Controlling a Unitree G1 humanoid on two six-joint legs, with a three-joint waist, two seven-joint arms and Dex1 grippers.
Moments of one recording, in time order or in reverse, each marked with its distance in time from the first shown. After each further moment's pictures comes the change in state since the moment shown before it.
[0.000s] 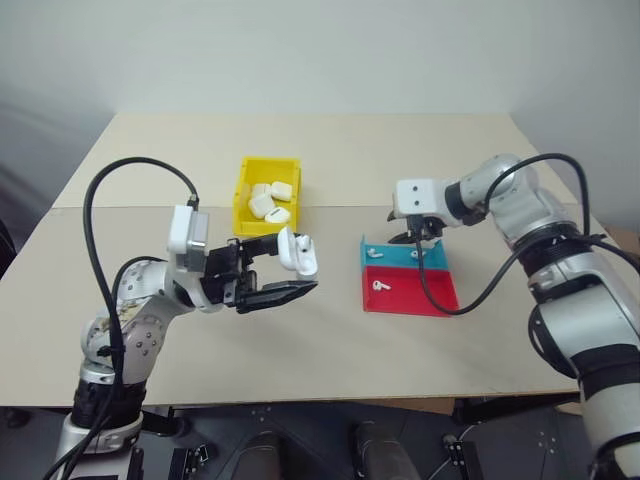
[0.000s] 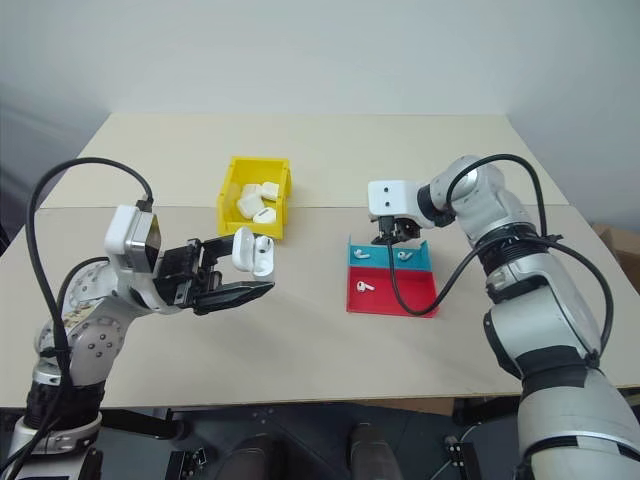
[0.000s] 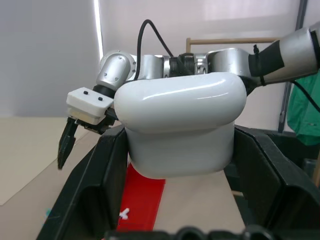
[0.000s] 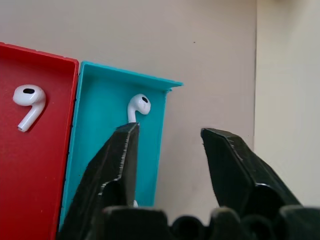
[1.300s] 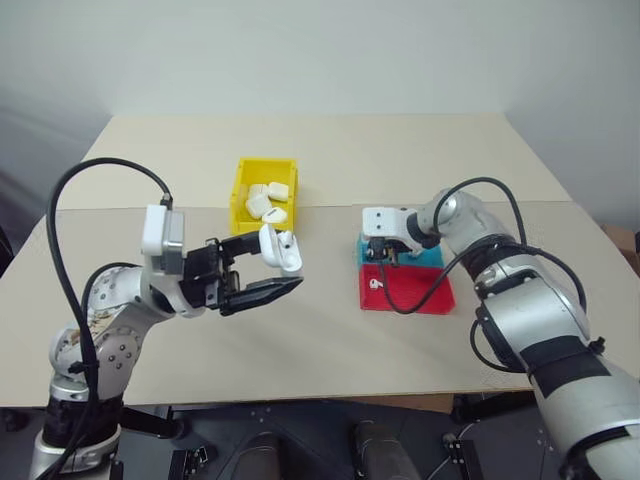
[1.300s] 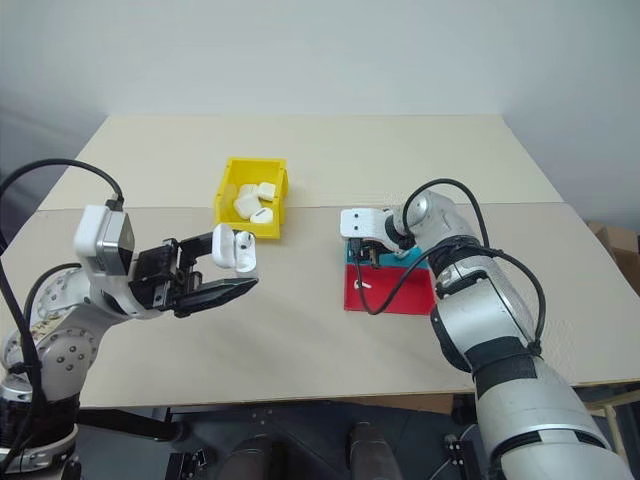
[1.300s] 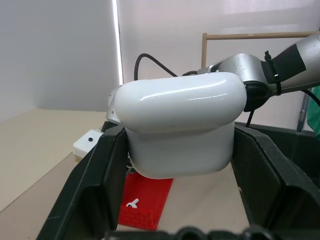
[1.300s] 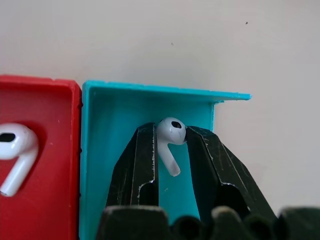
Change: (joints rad) left arm 0.015 0.057 0.053 -0.086 -0.065 0.031 0.056; right arm -0.044 0.183 -0.114 0.269 -0.168 0.015 -0.089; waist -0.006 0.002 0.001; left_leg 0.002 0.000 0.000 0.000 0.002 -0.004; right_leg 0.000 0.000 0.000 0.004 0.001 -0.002
